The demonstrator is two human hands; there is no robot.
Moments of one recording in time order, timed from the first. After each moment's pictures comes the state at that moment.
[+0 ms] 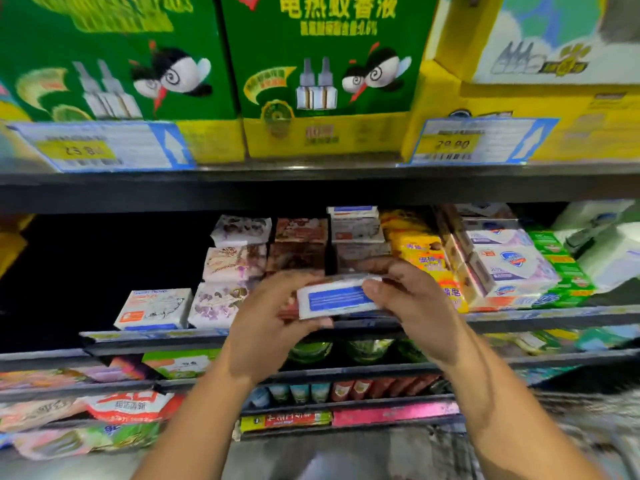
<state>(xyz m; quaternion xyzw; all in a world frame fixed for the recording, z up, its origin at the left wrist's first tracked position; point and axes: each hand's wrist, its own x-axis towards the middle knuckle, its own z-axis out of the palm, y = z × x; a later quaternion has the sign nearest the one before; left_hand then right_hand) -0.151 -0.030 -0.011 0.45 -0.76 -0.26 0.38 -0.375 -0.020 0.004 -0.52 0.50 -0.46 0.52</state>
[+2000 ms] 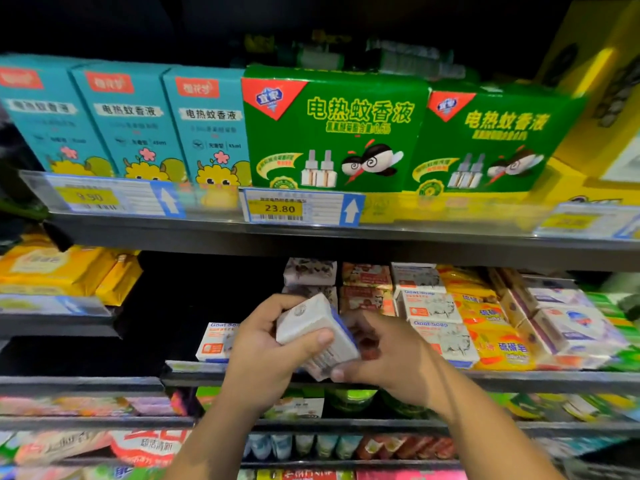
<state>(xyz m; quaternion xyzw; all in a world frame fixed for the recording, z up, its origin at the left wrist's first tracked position) -0.053 -0.028 0.024 0.42 -0.57 -0.45 0.55 -0.247 -0.034 0.035 -0.67 0.51 -0.27 0.47</state>
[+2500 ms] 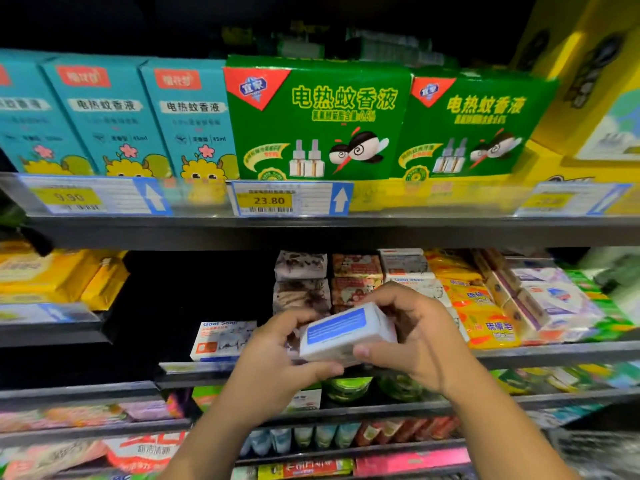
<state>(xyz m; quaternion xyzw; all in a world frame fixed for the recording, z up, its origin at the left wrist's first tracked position) -0.049 -0.022 0.010 0.44 -0.68 -0.44 0.40 -0.261 -0.013 0.046 -0.66 0.46 -0.45 0.38</state>
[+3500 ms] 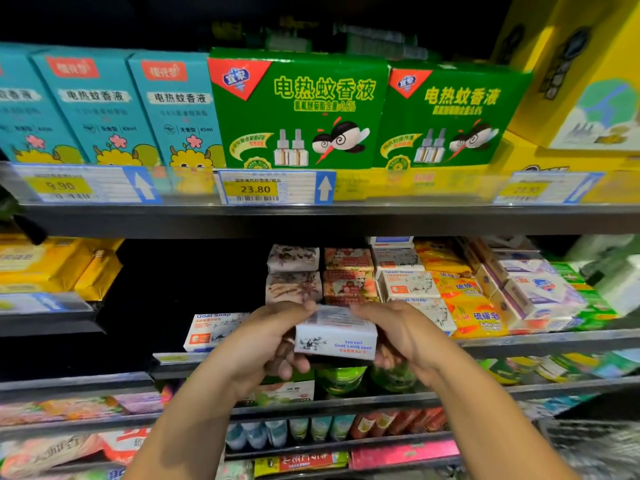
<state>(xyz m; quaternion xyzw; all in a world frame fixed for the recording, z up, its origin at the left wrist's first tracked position) -0.056 -0.025 0.034 0.50 -0.48 -0.65 0.32 -0.258 -0.014 0.045 -0.45 0.61 -0.32 0.57</state>
